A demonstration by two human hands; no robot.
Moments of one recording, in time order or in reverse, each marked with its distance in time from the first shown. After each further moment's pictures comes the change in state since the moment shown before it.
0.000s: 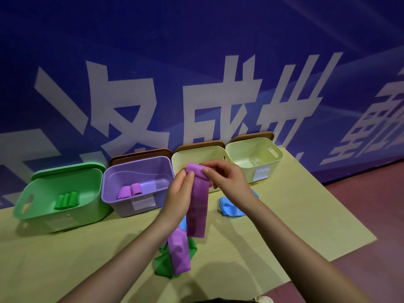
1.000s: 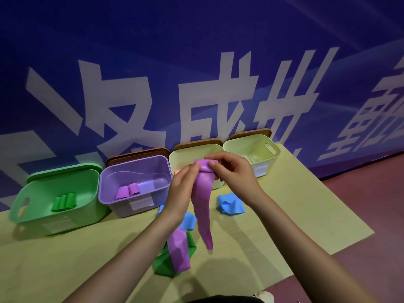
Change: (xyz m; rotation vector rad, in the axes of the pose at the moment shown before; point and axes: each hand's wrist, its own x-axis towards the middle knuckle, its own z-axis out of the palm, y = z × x) left_hand 0.006 0.012 0.013 -0.139 -0.005 -0.067; right_hand 0.001 -0.011 -0.016 -0.064 0.064 -0.071
